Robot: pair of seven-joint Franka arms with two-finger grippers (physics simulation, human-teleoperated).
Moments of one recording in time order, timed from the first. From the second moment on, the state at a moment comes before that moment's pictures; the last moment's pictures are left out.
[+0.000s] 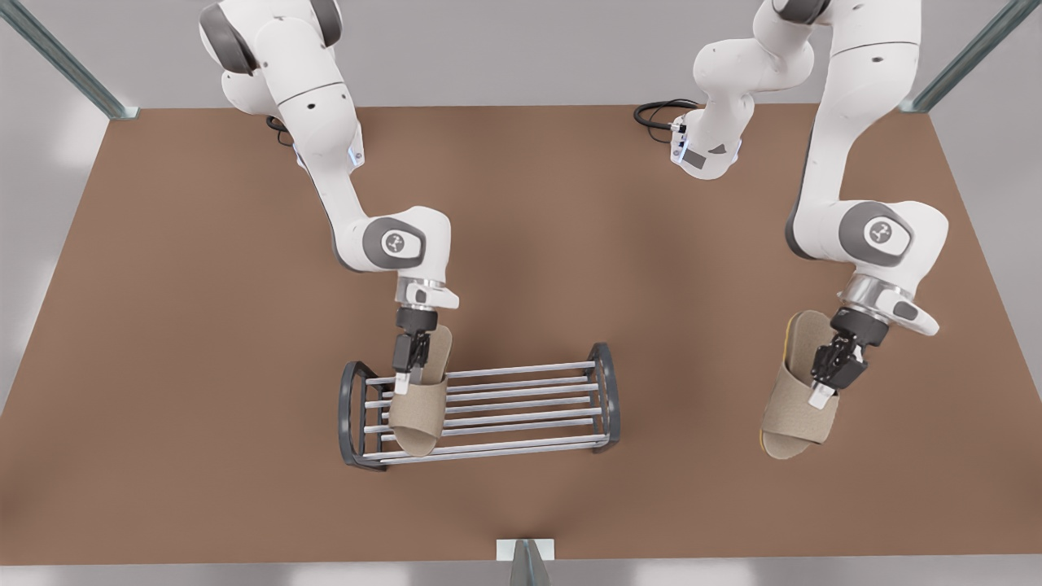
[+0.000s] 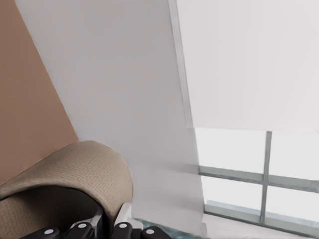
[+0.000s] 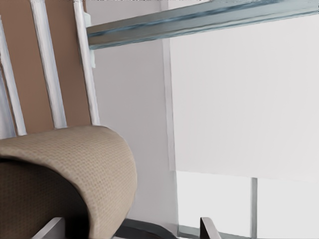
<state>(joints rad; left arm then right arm) 0.04 0.19 -0.08 -1.92 -1.63 2.67 0.23 0.74 0.43 -0.22 -1.85 -1.88 2.53 0.74</state>
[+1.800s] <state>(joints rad) -0.56 0.62 -0.12 -1.58 -0.19 3.22 -1.66 -0.02 0.30 0.04 -1.41 -0.05 1.80 0.06</state>
